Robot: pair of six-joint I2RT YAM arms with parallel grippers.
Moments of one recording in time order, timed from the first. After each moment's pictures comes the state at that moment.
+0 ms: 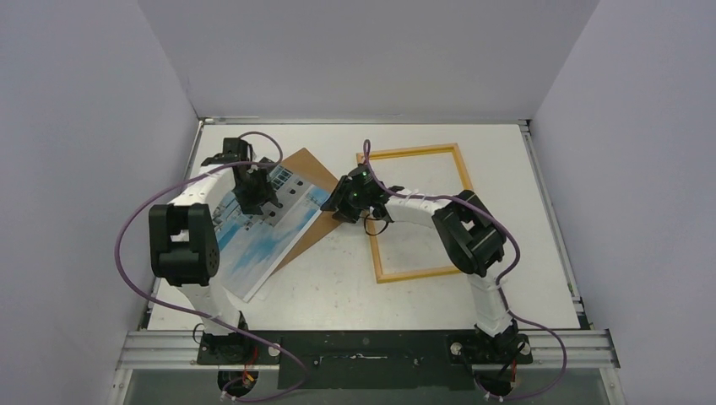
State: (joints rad) left arm -0.02 1.80 1.30 -0.71 0.14 -0.41; right arm 0.71 2.09 1.37 -0.01 -0.20 1.09
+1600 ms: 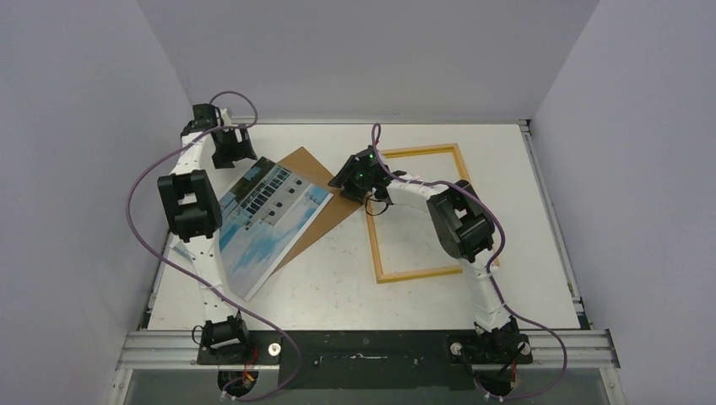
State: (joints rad) left arm 0.19 2.37 2.05 -0.66 0.24 -0.16; right arm 0.61 2.26 1.59 0.00 -0.14 1.09
